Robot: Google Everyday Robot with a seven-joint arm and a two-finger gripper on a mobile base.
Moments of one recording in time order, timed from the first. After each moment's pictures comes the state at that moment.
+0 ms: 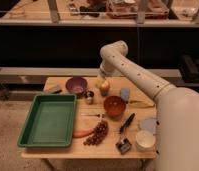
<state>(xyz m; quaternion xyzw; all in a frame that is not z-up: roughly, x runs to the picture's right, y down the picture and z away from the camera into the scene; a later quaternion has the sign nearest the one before) 0.043 -0.068 0.875 0.00 -0.22 -0.91 0.35</state>
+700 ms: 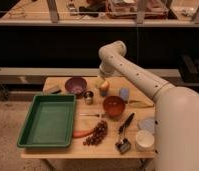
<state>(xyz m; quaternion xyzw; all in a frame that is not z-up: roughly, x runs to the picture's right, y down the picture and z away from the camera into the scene) 0.047 -0.064 0.877 -0.01 -0.22 -0.90 0.38</state>
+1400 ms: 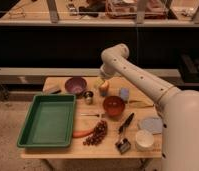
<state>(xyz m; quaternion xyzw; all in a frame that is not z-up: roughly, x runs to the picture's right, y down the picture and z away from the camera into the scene) 0.041 -0.060 0.871 0.01 -0.21 -0.89 0.40</state>
